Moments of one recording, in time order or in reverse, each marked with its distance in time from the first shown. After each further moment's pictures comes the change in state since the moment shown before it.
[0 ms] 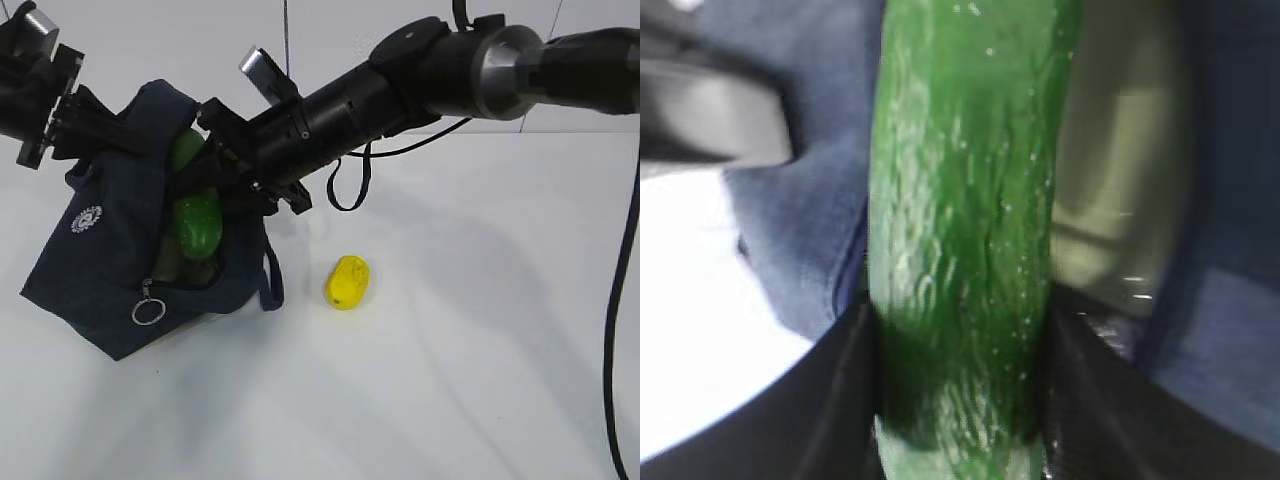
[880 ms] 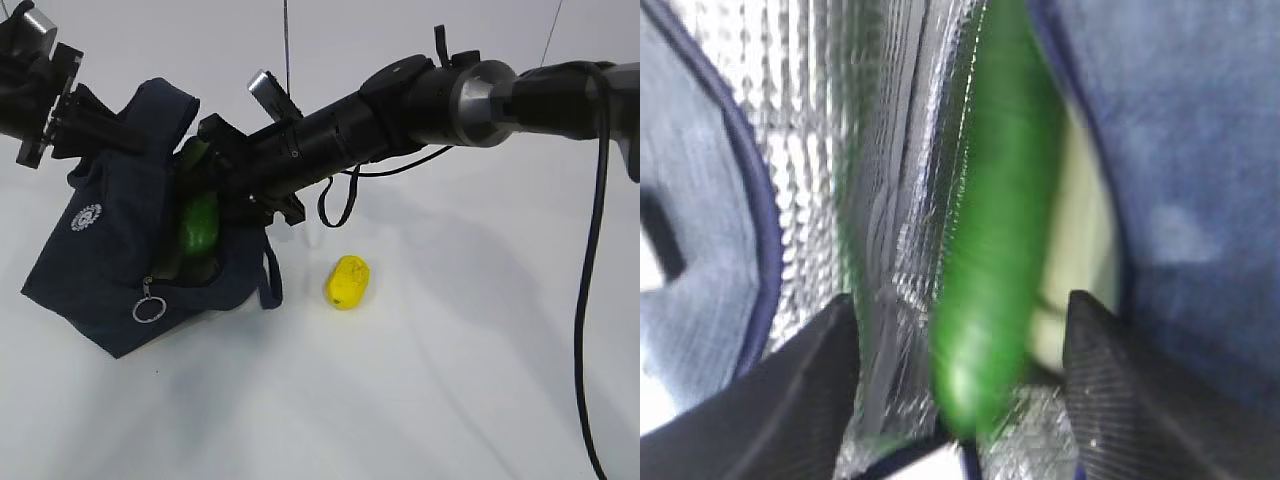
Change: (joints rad) left arm 0.004 0.000 0.000 -0.006 0.000 0.002; right arm 0.006 0.071 -0.002 0.091 -0.126 -0.022
